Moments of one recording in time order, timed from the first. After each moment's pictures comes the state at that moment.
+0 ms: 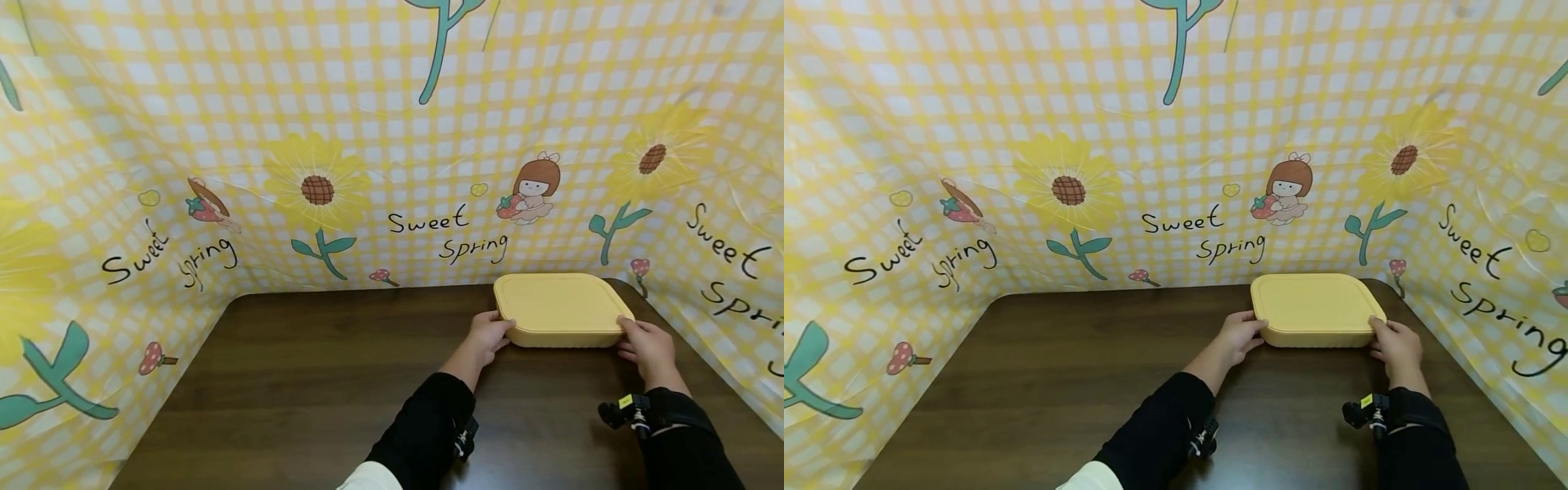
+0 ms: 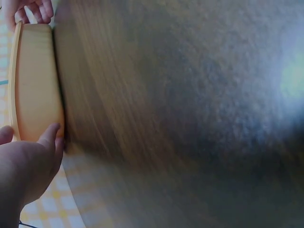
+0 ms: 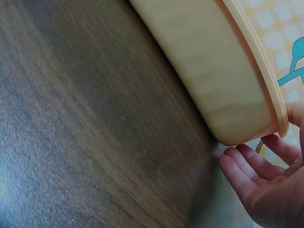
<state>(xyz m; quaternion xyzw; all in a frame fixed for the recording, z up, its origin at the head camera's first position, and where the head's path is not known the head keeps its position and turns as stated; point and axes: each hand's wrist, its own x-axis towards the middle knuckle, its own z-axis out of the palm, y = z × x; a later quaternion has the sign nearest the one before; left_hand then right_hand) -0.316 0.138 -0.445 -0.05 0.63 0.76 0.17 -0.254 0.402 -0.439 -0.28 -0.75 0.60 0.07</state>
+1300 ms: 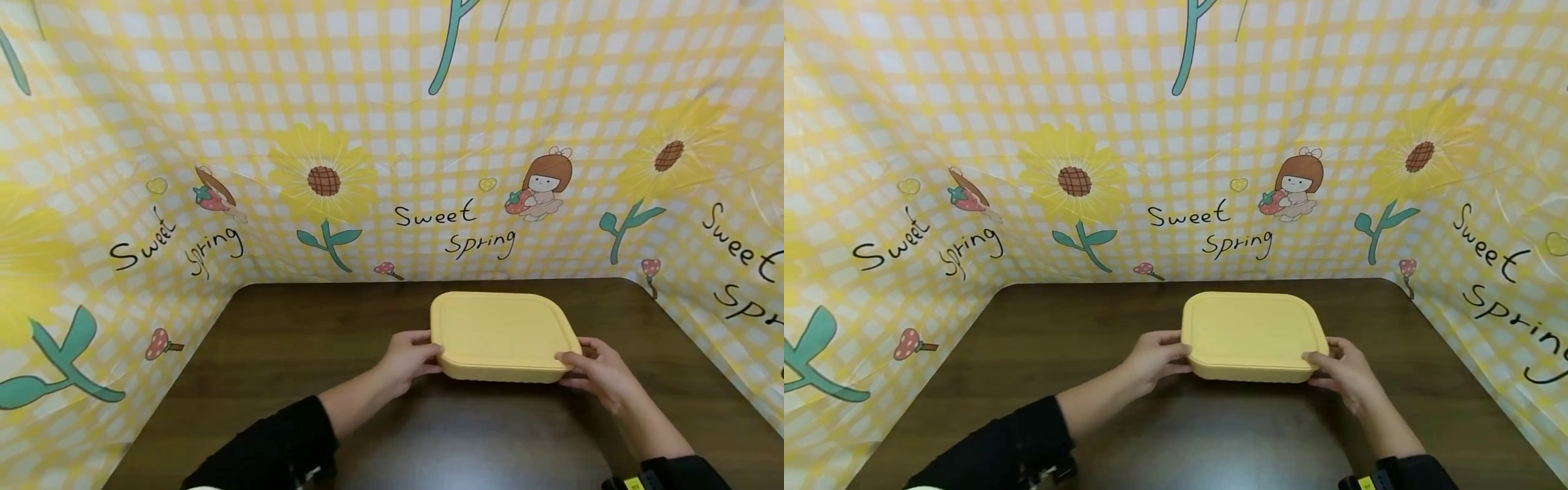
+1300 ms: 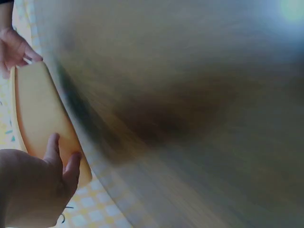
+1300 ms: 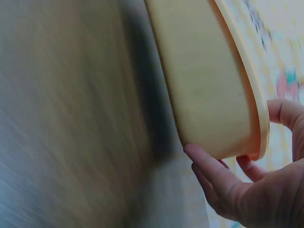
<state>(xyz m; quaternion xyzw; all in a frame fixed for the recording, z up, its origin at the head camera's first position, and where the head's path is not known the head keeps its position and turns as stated) -0.255 -0.024 -0.425 0.00 0.67 0.73 0.16 -0.209 0.309 -0.431 -0.08 -0.75 0.66 -0.07</state>
